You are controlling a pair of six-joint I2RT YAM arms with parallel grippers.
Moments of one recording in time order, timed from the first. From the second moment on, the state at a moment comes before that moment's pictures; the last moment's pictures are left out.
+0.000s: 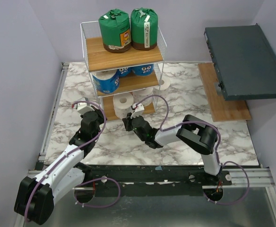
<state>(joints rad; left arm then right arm) -0.41 0.86 0.39 0.17 -0.44 -0.66 1.07 2.00 0.93 0.80 0.45 0.49</state>
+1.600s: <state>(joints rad) -0.43 0.86 0.35 0.15 -0.35 -0.70 0.90 2.20 1.22 0.74 0.48 0.43</state>
